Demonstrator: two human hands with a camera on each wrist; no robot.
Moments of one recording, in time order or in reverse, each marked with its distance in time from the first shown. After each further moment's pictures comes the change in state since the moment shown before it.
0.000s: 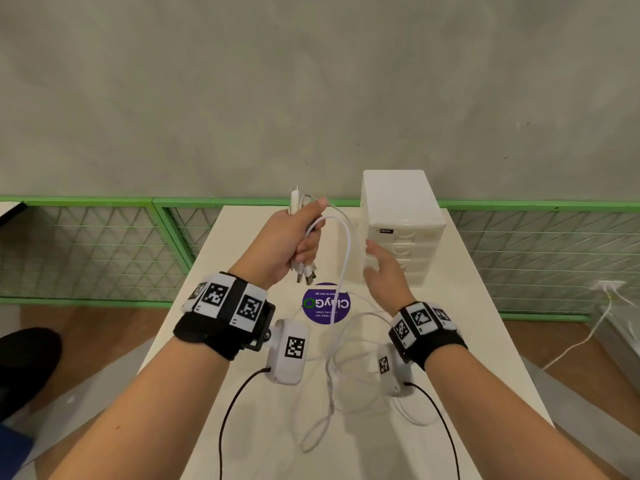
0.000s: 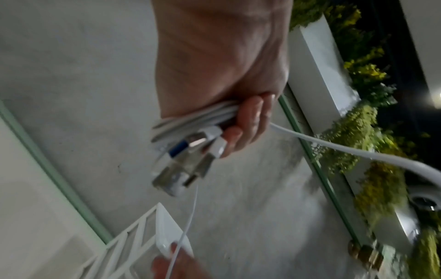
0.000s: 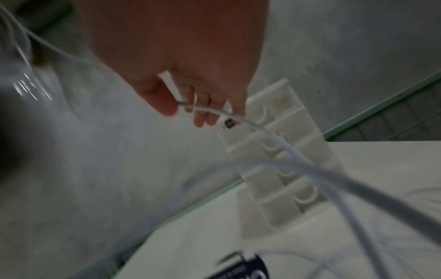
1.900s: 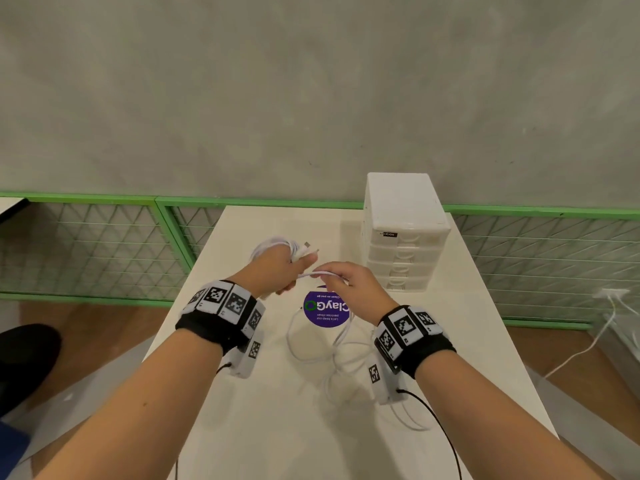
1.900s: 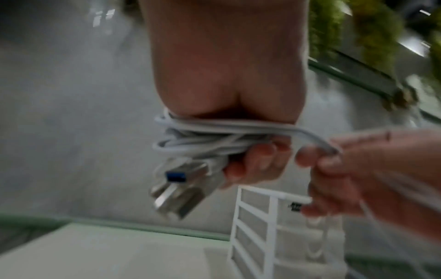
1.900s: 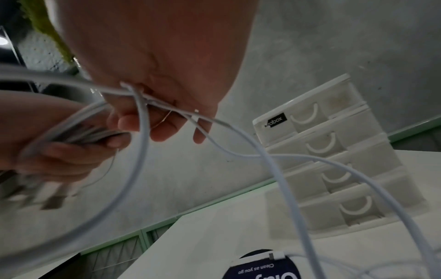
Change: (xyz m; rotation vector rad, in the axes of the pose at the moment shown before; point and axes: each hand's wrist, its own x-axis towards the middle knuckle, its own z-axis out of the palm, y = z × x) left_hand 0.031 -0.065 -0.051 1.010 0.019 -0.091; right_hand -0.017 -0.035 0.024 0.027 -0.315 -0.269
